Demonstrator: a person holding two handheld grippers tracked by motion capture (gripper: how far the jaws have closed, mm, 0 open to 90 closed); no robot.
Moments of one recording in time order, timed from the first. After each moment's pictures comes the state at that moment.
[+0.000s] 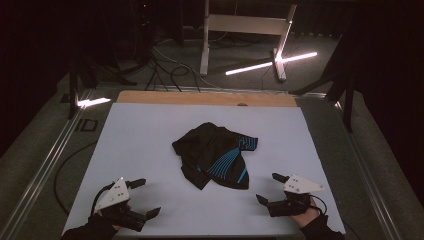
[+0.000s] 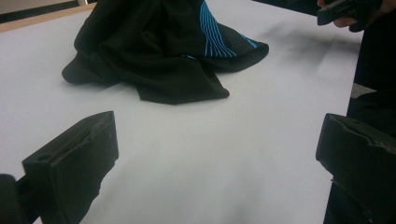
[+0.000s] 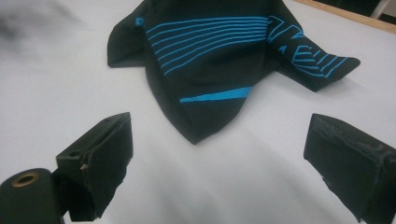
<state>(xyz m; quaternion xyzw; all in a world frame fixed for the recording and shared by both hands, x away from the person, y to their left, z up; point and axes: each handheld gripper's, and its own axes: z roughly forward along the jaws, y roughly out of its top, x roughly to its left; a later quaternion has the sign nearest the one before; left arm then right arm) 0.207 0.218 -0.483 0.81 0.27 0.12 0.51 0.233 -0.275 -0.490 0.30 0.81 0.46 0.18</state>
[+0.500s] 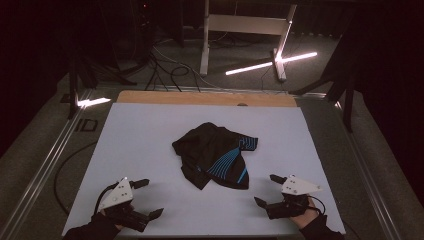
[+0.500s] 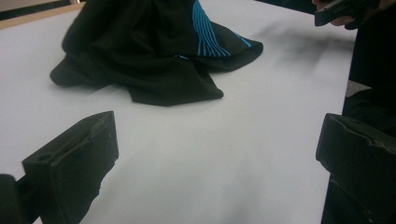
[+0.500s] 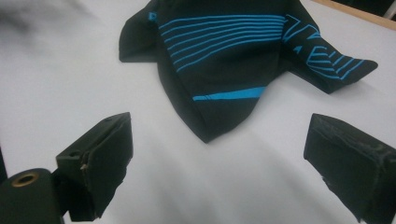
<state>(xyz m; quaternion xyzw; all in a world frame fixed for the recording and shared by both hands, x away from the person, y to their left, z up) 0.208 0.210 -0.484 0.81 0.26 0.11 0.51 0.230 -0.270 -0.489 0.29 0.82 0.46 0.18</state>
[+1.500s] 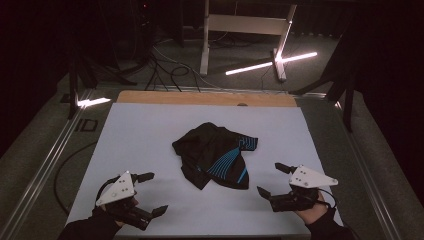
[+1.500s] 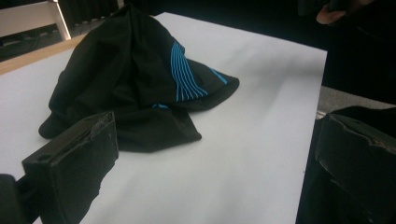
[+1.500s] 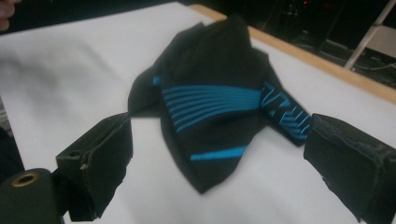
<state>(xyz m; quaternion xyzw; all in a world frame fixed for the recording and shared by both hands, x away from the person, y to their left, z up) 0.209 0.196 -0.438 0.81 0.23 0.11 0.53 0.226 -0.262 -0.418 0.29 0.80 0.48 0.21</state>
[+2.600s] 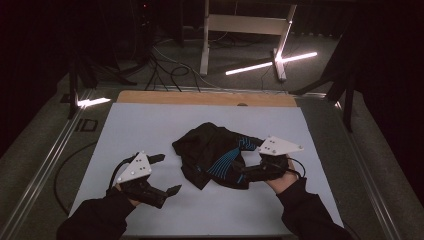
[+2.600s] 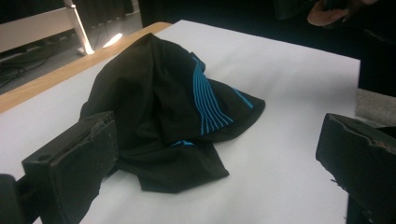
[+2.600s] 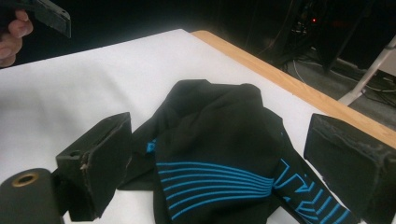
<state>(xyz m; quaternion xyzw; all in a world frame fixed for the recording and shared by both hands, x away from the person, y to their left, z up) 0.244 0.164 -0.414 0.81 0.23 0.15 0.51 0.286 -0.197 -0.395 0.26 0.80 0.50 0.21</state>
